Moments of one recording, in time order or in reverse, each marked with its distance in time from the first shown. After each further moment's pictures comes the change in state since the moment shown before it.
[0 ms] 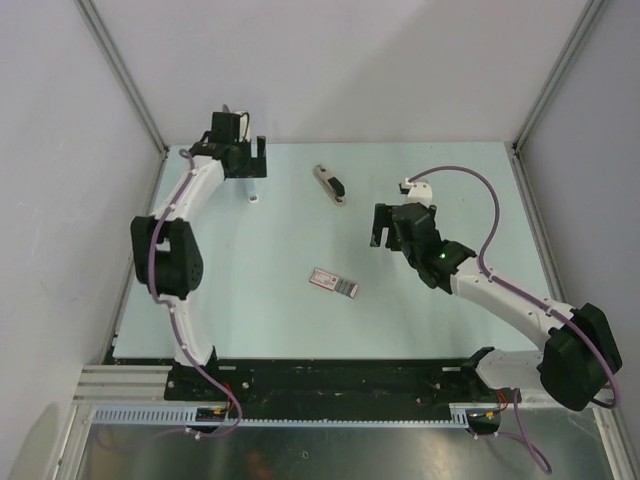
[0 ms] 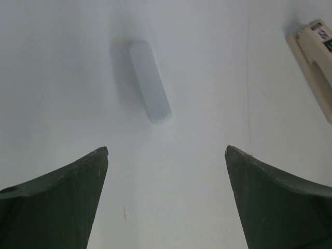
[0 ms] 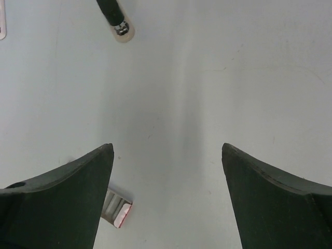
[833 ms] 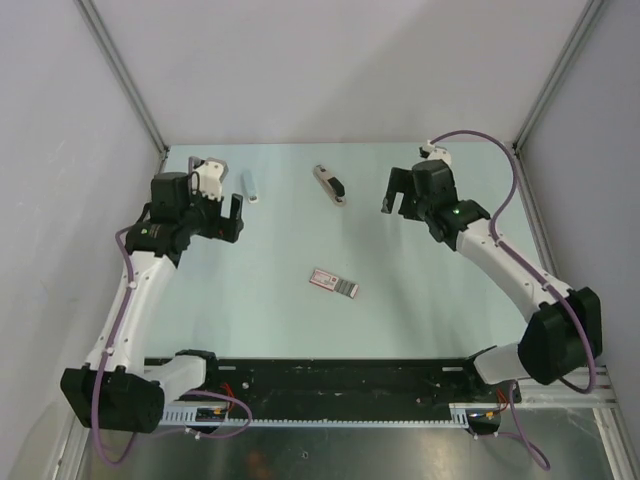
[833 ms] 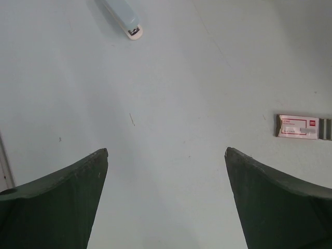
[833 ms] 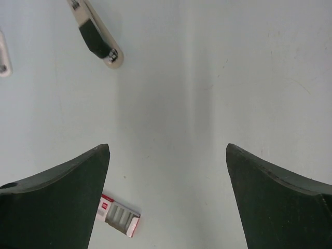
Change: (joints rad) left arm 0.067 -0.823 -0.624 -0.068 0.258 0.269; right arm -0.202 0.168 0.305 -0.223 -0.194 0.026
